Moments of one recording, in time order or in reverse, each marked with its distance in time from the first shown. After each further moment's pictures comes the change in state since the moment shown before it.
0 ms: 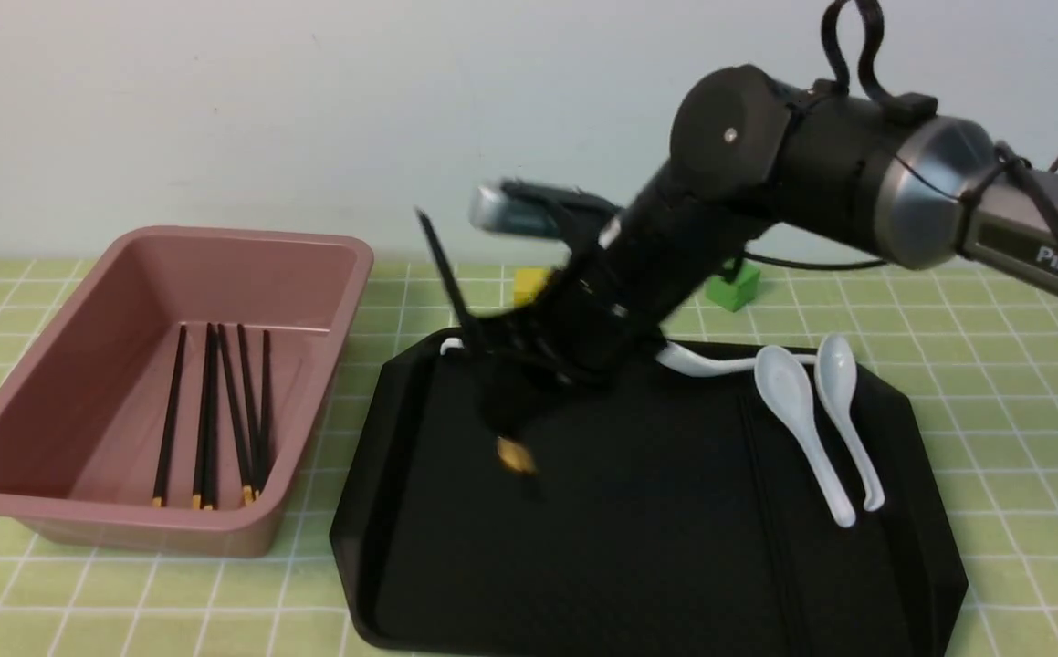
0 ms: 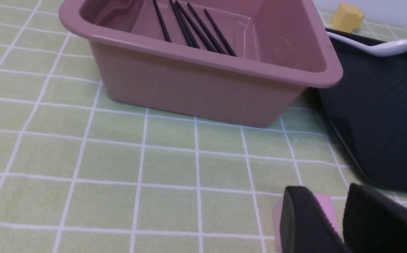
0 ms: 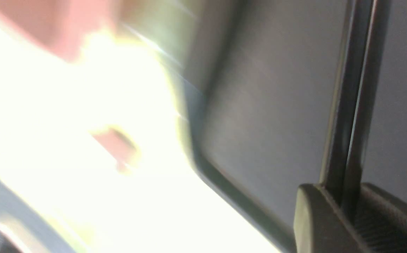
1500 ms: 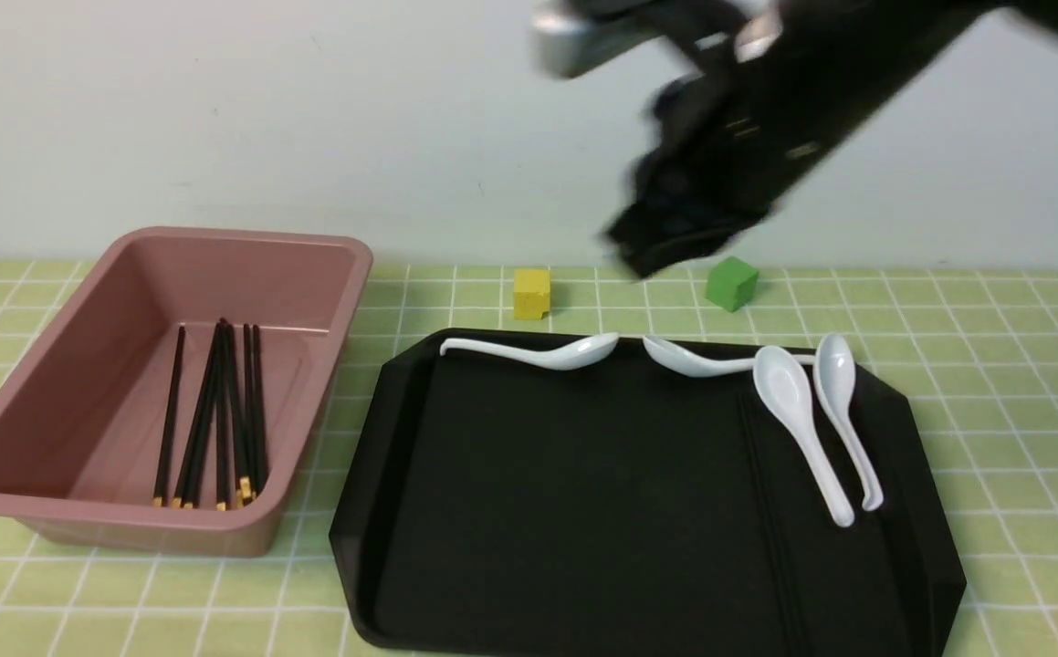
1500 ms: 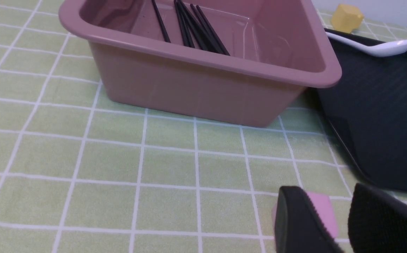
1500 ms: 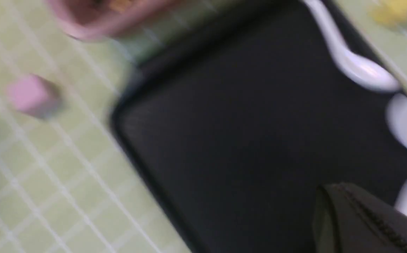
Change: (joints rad) right arm -0.053 -0.330 -0.081 -0.460 0.274 -0.131; left arm 0.000 0.000 0.000 0.000 0.000 0.000
